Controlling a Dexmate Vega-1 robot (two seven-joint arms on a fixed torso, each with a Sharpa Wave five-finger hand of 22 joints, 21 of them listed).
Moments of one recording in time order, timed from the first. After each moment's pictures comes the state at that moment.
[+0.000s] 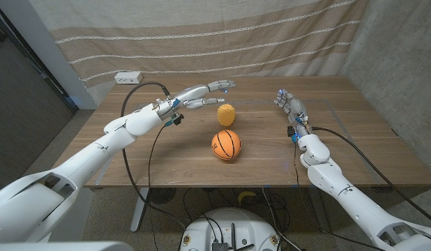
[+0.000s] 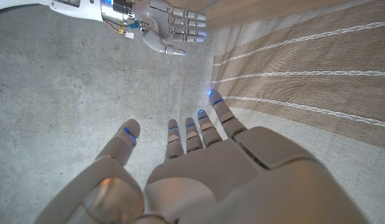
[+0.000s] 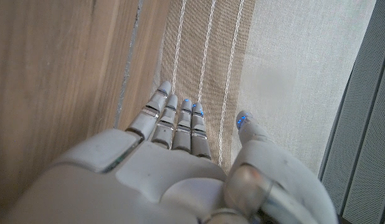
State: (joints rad) left arm 0.61 0.68 0.54 -1.30 0.27 -1.01 -0.07; left_hand 0.08 0.10 0.75 -0.06 0.18 0.14 -0.08 0.18 0.18 0.07 -0.03 0.21 0.18 0.13 -0.03 0.20 0.17 0.09 0.07 0.58 0.17; right arm -0.93 -0.44 -0.37 -1.33 0.55 0.48 -0.11; right_hand 0.50 0.17 0.44 -0.09 0.22 0.40 0.11 0.20 0.19 0.38 0.10 0.22 0.24 0.28 0.05 0.24 0.45 0.44 0.07 0.22 0.17
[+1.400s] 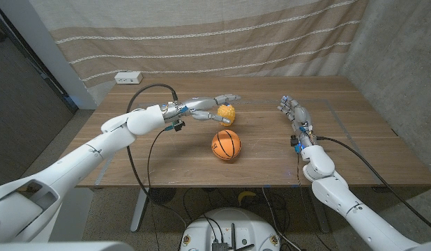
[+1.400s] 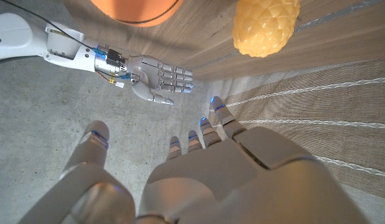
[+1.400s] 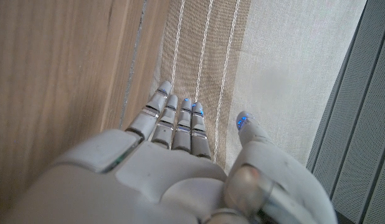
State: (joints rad) left arm 0.68 0.79 0.55 -1.57 0.29 -0.71 -0.24; left_hand 0.08 -0.08 0.65 -0.18 0.18 -0.11 -0.14 0.18 0.18 -0.12 -0.05 0.18 0.19 0.00 -0.01 0.18 0.18 0.01 0.08 0.48 0.18; right arm -1.08 -0.48 -0.34 -1.48 0.51 0.50 -0.19; right_hand 0.48 0.17 0.45 -0.10 0.22 0.41 0.11 0.20 0.19 0.39 0.10 0.22 0.24 0.28 0.05 0.24 0.44 0.44 0.07 0.22 0.17
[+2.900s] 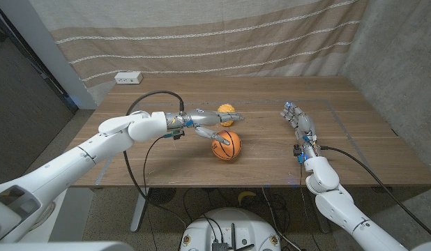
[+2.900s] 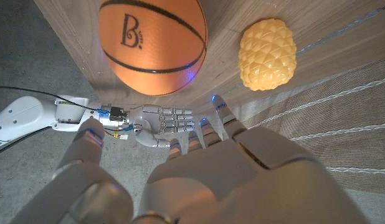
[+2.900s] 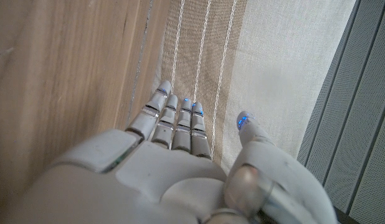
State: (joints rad) left arm 0.73 0.88 0.57 -1.75 0.49 -0.58 -0.27; left_hand 0.13 -0.11 0.65 -0.18 0.18 -0.14 -0.15 0.19 0.18 -0.13 -0.05 0.19 0.19 -0.01 0.00 0.18 0.18 0.05 0.11 0.48 0.18; right arm -1.18 -0.48 -0.31 -1.53 0.48 0.56 -0.21; right_hand 0.48 0.17 0.44 -0.10 0.22 0.41 0.11 0.20 0.19 0.39 0.11 0.22 0.24 0.29 0.05 0.24 0.45 0.45 0.08 0.21 0.17
